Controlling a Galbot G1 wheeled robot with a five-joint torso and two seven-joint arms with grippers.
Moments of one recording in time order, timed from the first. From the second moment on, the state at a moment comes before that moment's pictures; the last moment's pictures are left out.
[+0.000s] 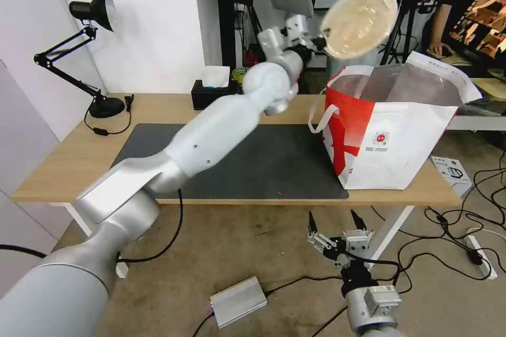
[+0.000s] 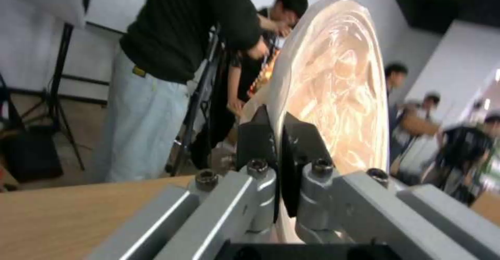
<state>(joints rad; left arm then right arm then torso) -0.15 -1.53 0.48 -1.04 -1.36 0.06 -0.14 -1.44 0.72 -0.13 2.28 0.36 0.06 0.88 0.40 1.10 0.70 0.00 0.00</state>
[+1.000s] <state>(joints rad) -0.22 -1.59 0.75 -0.82 -0.93 -0.06 -0.03 -1.44 0.72 -0.13 2.28 0.36 0.06 0.88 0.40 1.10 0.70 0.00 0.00</state>
